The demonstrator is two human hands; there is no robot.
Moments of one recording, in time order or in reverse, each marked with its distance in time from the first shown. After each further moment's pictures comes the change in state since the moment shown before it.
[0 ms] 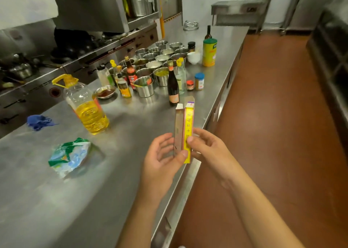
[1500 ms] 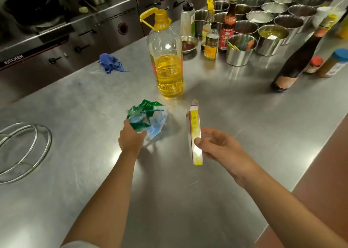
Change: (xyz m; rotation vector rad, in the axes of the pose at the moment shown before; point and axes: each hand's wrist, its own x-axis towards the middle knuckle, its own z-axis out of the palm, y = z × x) left_hand 0.201 -0.210 -0.428 0.892 0.640 -0.522; right_hand 0.216 0.136 0.248 -0.254 -0.321 0.375
